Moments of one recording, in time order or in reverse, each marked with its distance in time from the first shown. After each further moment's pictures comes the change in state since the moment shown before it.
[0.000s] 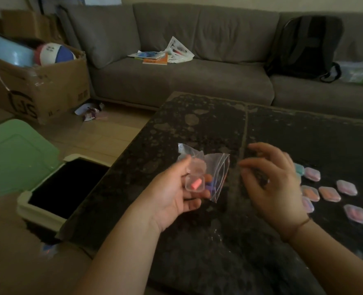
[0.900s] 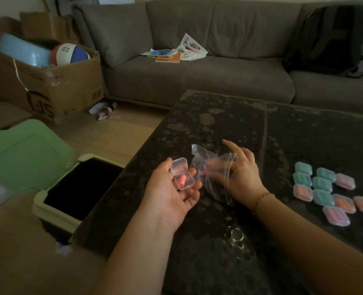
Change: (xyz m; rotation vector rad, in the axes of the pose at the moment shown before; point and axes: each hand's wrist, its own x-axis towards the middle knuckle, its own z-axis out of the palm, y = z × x) left_hand 0.012 0.010 -0.018 -0.465 0.312 -0.069; right_hand 0.045 0.007 0.105 -0.016 -0.462 0.148
